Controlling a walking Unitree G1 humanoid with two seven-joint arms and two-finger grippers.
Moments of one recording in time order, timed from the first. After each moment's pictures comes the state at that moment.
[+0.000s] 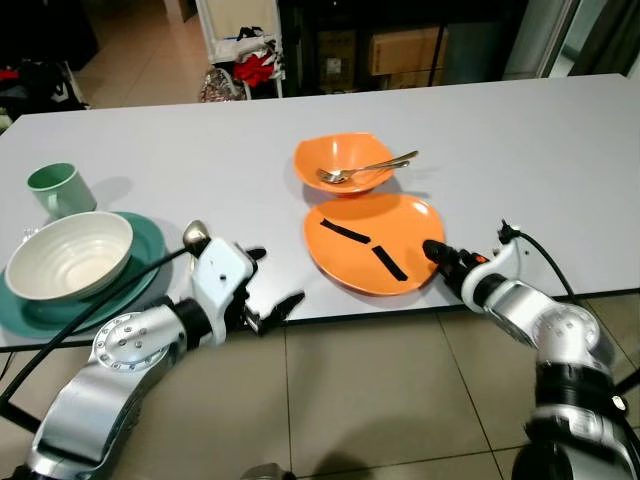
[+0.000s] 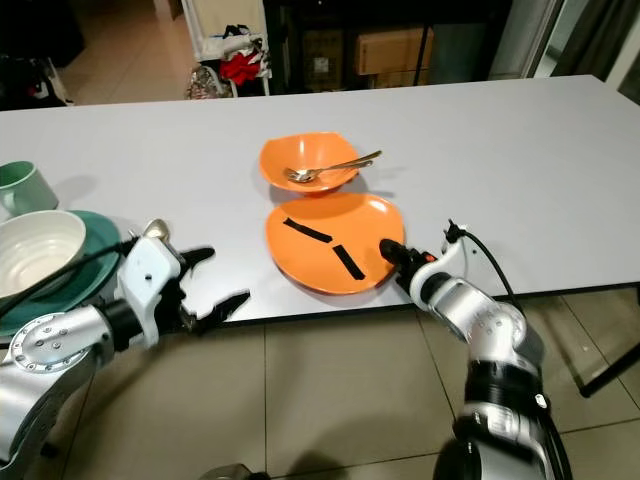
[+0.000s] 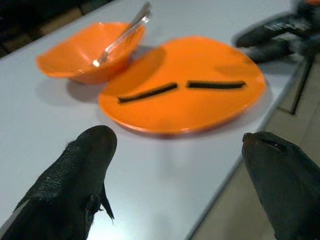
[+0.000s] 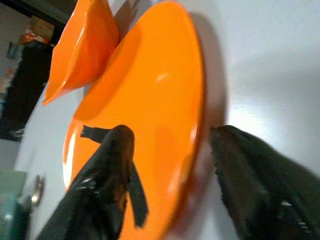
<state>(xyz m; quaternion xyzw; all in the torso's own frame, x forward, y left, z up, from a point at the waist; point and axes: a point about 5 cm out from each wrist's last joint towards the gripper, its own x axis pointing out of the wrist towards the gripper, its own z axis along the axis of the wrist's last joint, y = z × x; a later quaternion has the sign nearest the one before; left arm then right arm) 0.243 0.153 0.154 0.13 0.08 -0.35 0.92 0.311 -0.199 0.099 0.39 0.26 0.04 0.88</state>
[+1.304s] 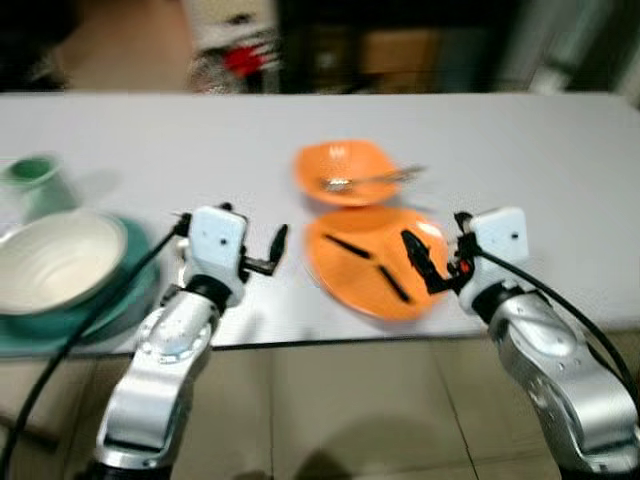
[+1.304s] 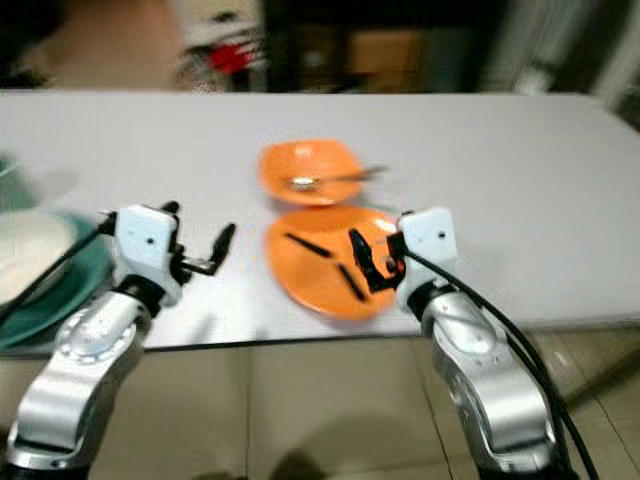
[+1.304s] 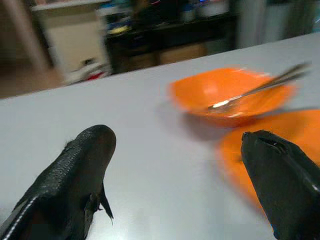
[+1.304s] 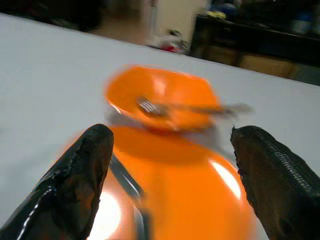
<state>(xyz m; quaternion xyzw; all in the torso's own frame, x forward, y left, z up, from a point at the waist) 0.261 0.146 0.159 0.09 0.00 -0.12 0.99 0.264 -0.146 0.168 -0.06 0.03 0.15 0.99</state>
